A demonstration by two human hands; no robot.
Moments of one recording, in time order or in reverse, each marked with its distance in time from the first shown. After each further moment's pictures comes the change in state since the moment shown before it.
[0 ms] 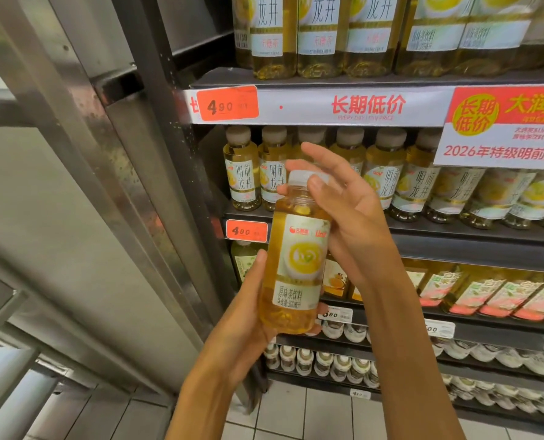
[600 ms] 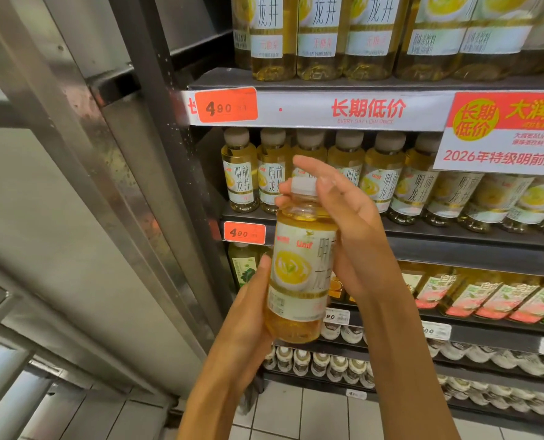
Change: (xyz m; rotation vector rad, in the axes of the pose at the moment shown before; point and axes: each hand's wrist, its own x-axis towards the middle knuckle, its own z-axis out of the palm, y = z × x) left_hand 0.003 -0.006 0.007 0.129 0.105 0.073; right_hand -0.006 0.001 0.003 -0.008 0.012 0.041
